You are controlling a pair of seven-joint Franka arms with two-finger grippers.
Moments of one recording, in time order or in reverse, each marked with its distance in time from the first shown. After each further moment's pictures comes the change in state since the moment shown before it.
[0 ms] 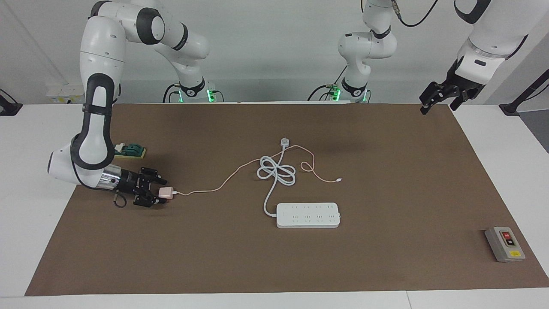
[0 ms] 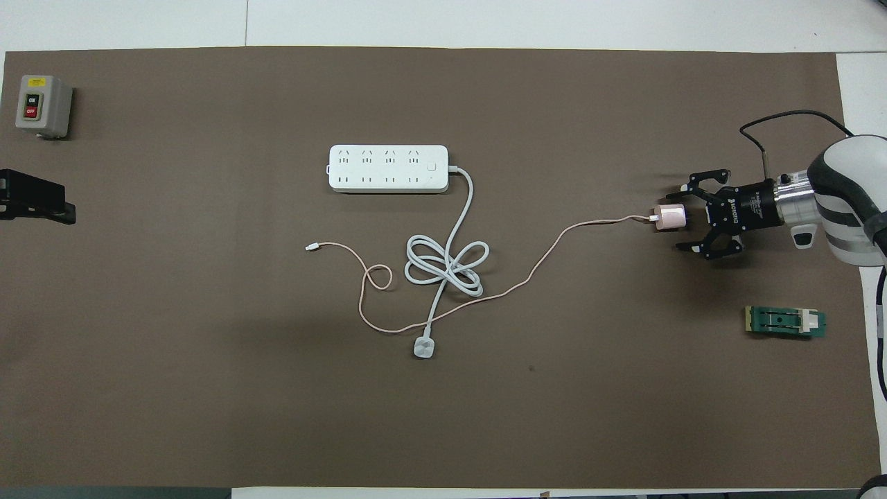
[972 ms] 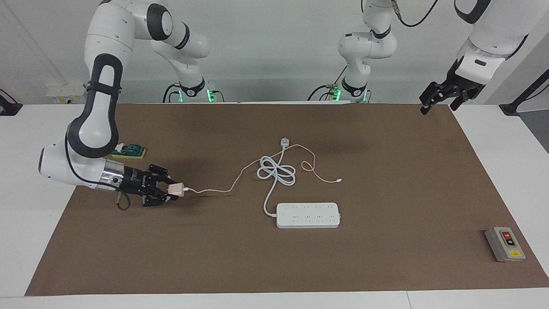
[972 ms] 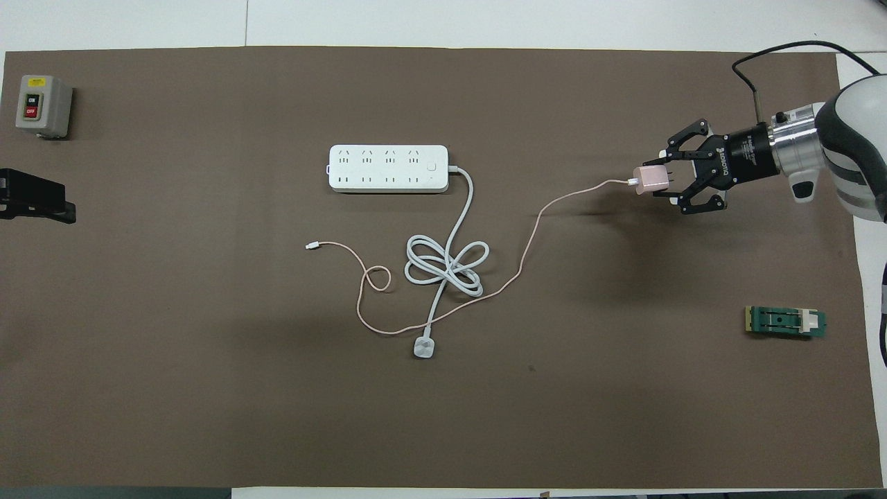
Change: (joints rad) left arm 0.000 0.000 -0.002 0.000 0.000 0.002 0.000; right arm 0.124 -0.047 0.011 0.234 0.009 -0.155 0.328
